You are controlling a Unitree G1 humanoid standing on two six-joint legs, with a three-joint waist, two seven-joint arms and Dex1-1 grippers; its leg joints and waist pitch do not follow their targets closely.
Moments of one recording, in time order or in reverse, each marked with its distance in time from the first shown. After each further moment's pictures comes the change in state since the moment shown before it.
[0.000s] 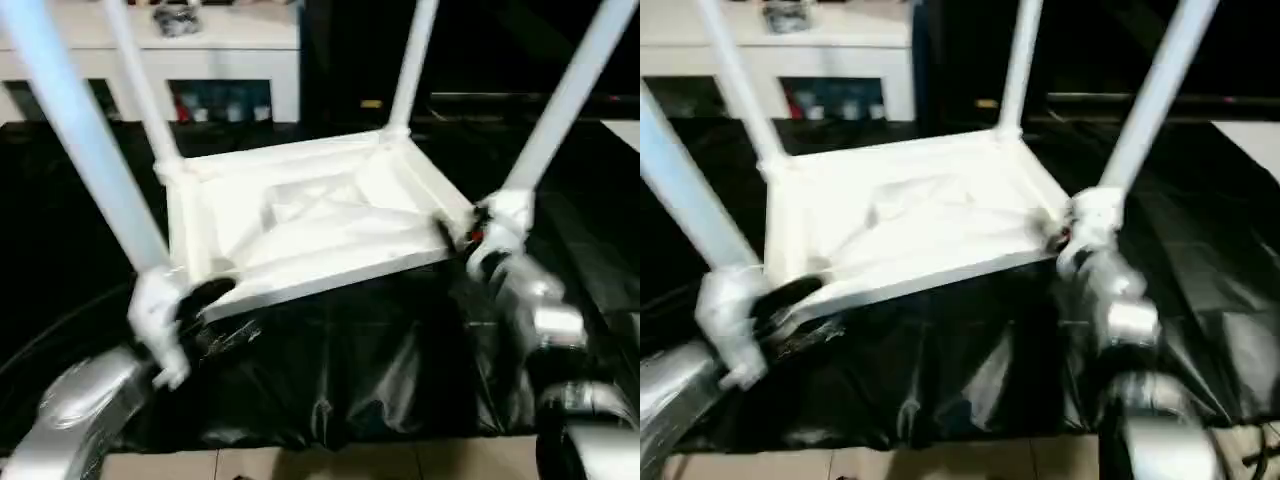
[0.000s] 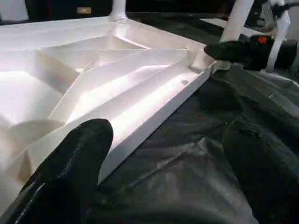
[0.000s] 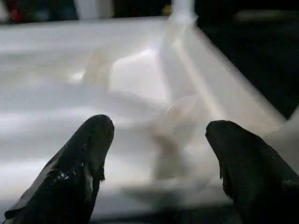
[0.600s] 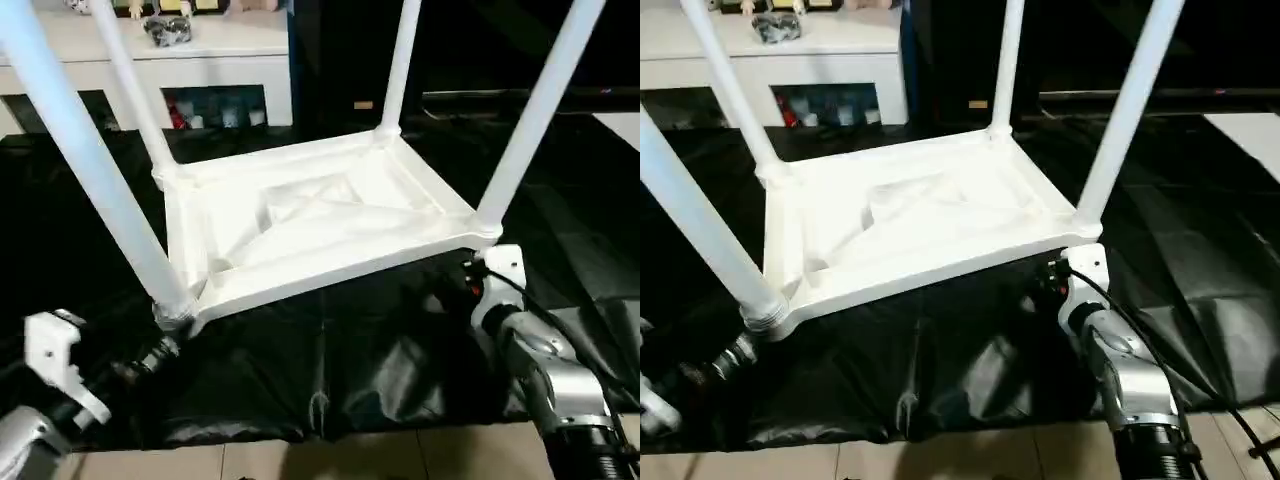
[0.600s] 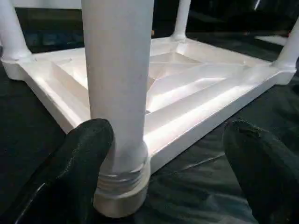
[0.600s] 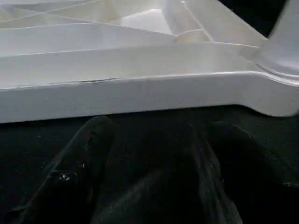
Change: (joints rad) left arm 0.140 -0.015 0.208 0.075 -0.034 -0.208 0.025; right arm 0.300 -0.003 0.035 -0.447 0.002 0.231 -0.070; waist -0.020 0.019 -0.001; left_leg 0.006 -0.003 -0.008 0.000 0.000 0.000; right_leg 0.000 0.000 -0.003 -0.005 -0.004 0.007
